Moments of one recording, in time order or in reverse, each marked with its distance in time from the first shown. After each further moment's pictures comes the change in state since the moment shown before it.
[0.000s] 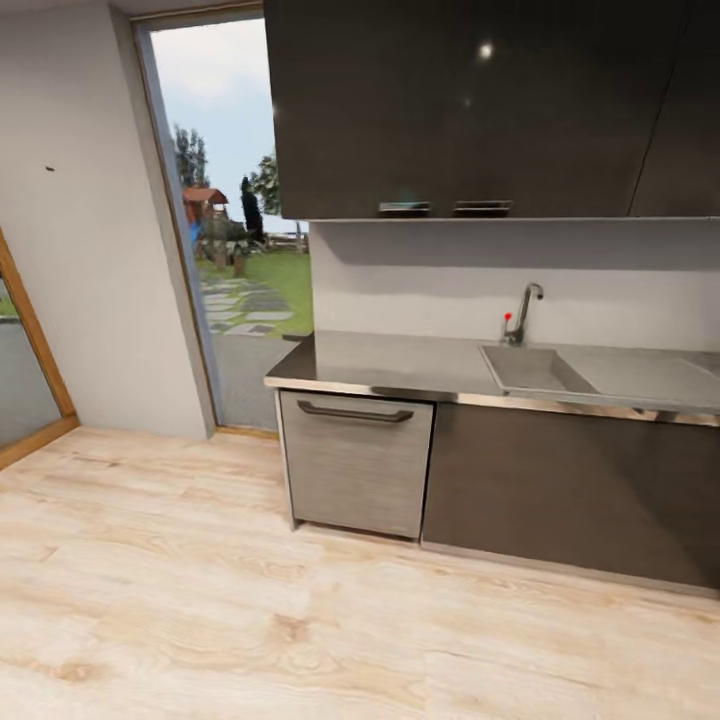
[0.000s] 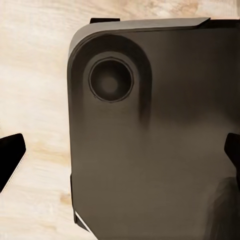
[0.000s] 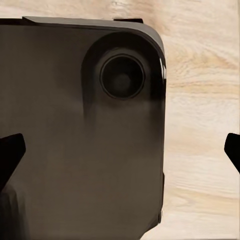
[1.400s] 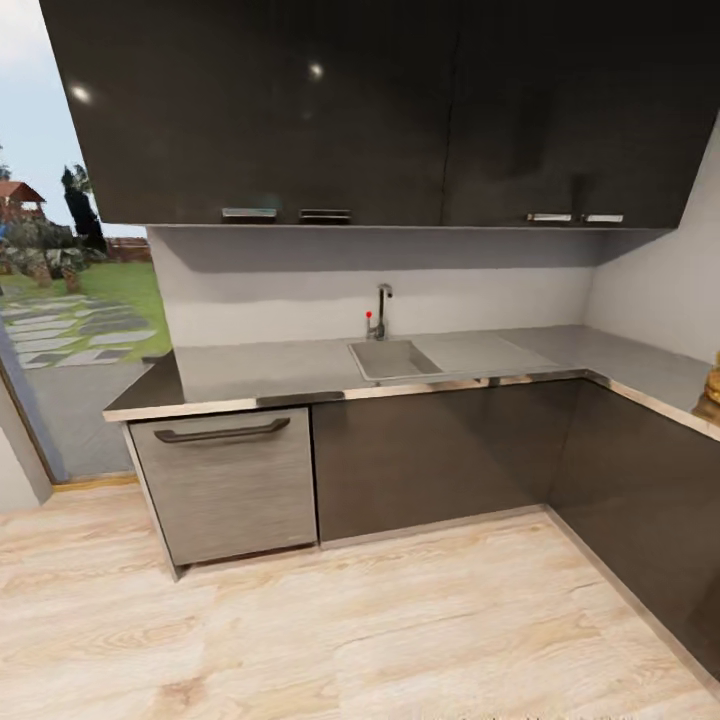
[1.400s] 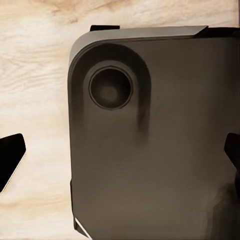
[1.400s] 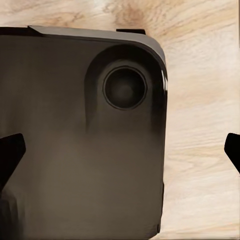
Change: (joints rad) left arm 0.000 0.000 0.000 0.000 0.000 0.000 0.000; right arm 0.000 0.001 0.005 0.000 0.015 -0.008 0.002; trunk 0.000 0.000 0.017
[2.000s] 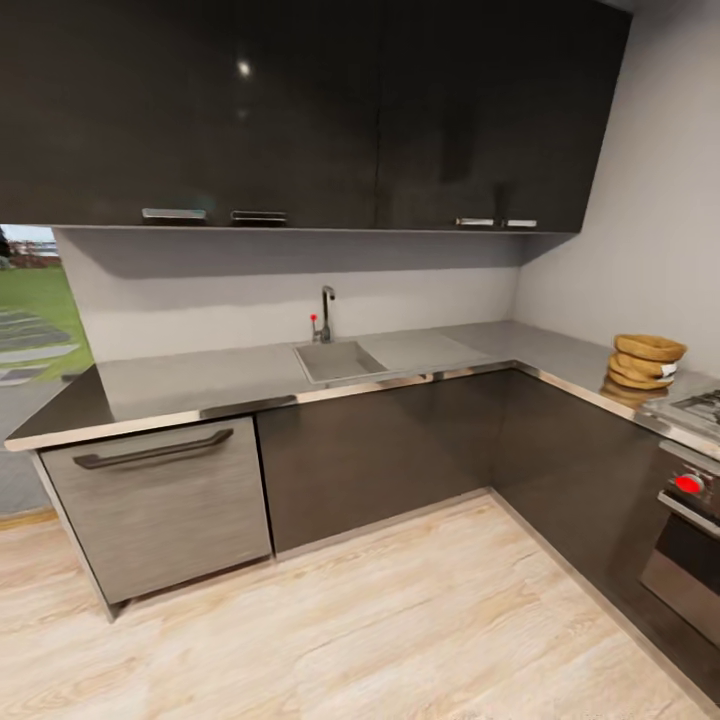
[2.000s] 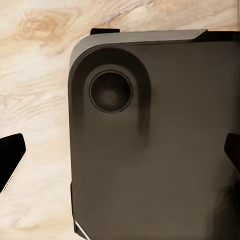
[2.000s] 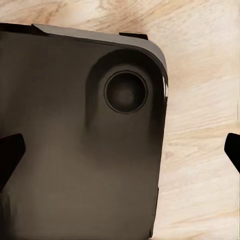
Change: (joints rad) left arm 0.000 0.000 0.000 0.000 0.000 0.000 0.000; right arm 0.001 0.000 0.023 0.001 0.037 -0.005 -0.002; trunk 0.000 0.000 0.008
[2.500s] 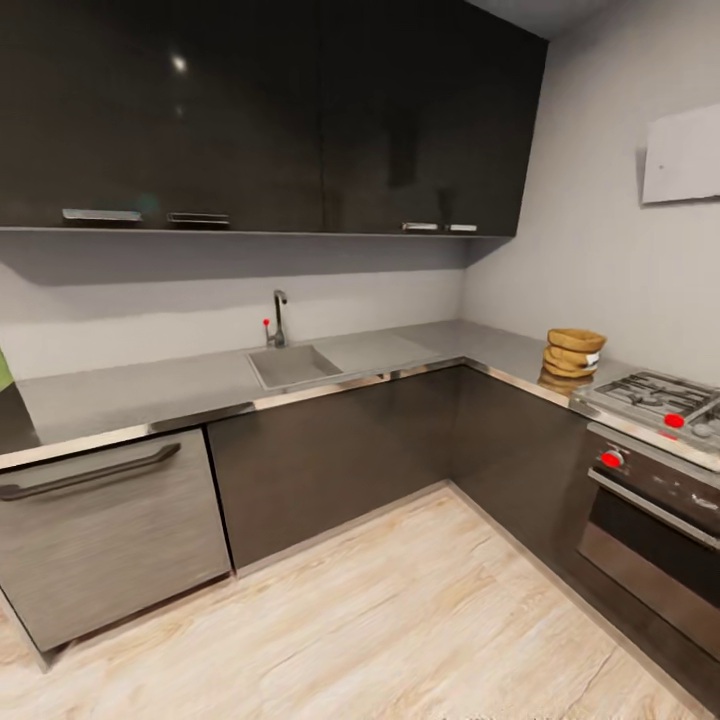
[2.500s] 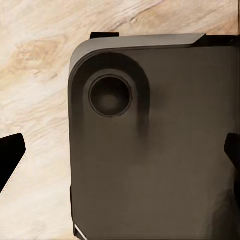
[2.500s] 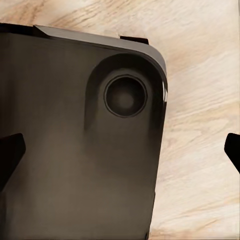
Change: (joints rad) left arm 0.000 -0.001 0.000 0.000 0.000 0.000 0.000; right arm 0.000 -0.002 0.009 0.000 0.020 0.001 0.002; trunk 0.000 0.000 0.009
